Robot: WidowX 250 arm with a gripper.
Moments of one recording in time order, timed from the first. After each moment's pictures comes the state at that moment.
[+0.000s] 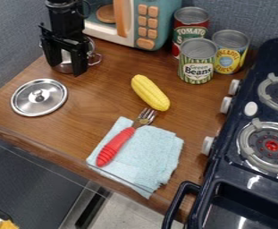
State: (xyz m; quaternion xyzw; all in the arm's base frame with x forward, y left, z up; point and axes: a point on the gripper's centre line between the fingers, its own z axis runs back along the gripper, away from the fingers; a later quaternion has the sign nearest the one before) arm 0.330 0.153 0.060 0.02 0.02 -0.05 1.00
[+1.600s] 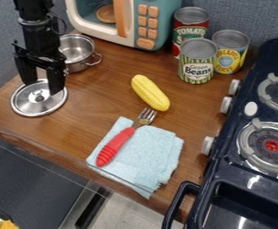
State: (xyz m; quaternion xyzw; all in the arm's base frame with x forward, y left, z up) arm 0.282 0.171 0.049 0.02 0.05 0.00 1.00
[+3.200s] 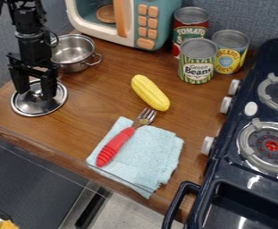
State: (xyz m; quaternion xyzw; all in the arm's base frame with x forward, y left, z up) arm 0.288 0.204 0.011 0.01 0.09 0.03 1.00
